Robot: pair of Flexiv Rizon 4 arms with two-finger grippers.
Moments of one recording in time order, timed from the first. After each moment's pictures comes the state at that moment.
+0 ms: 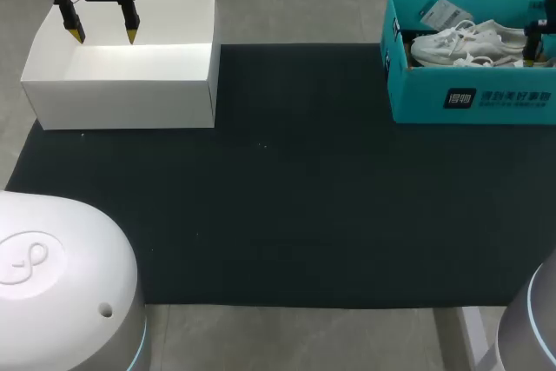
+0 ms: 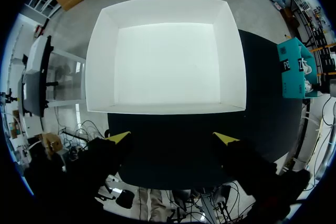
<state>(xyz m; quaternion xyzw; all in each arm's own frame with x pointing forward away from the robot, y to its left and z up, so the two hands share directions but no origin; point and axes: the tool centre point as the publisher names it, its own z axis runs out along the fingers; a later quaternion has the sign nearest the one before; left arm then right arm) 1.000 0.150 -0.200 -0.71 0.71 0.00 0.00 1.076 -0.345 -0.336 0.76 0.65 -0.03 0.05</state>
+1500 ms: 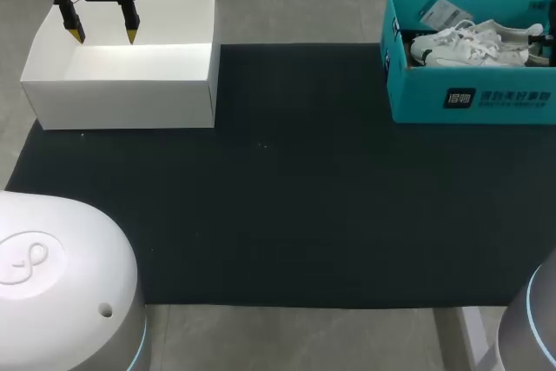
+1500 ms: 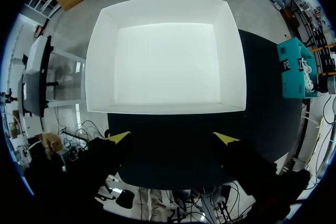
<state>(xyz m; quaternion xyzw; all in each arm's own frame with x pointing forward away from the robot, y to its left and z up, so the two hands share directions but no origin) 1.000 0.150 -0.200 -0.71 0.71 0.00 0.00 1.068 -0.367 -0.345 0.79 0.61 -0.09 0.06</state>
